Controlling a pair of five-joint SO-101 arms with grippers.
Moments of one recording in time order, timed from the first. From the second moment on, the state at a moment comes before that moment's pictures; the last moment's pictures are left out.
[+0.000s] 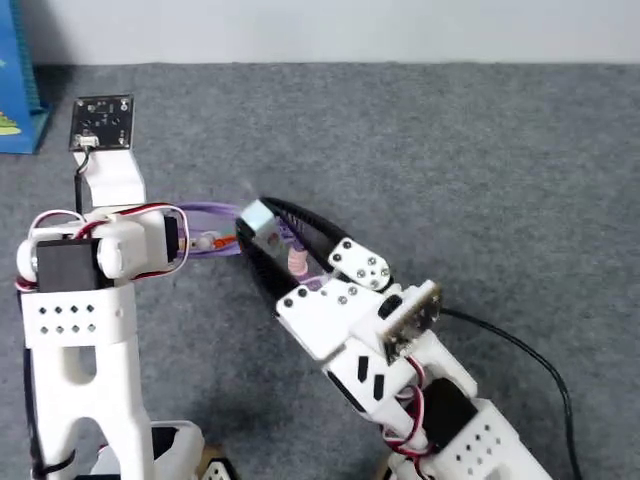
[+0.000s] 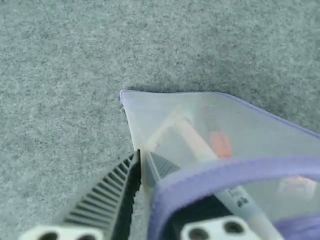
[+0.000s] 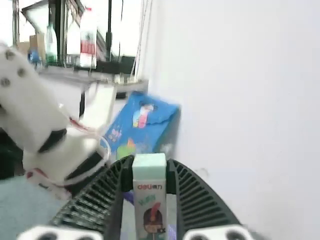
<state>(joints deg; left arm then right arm) -6.9 -31.3 13.9 89.9 6.9 -45.5 -71.2 62.6 3.3 2.2</state>
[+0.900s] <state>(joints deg) -6.9 -31.3 13.9 89.9 6.7 -45.7 -49.7 69.7 -18.2 3.2</state>
